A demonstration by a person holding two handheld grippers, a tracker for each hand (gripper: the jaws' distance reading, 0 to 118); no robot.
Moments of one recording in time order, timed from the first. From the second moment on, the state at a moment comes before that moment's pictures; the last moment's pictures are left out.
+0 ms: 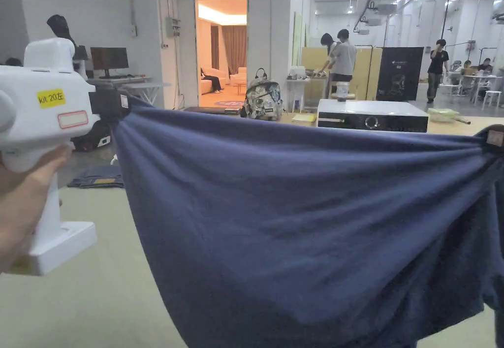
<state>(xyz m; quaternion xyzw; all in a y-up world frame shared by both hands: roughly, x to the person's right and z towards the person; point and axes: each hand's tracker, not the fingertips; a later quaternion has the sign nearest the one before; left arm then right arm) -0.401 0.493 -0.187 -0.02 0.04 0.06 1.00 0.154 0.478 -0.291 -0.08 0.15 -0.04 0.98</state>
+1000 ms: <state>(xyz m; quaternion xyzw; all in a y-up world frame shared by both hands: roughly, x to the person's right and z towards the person) -0.375 0.313 -0.266 -0.11 -0.02 0.12 0.99 0.178 0.335 -0.391 -0.19 0.12 -0.04 0.97</state>
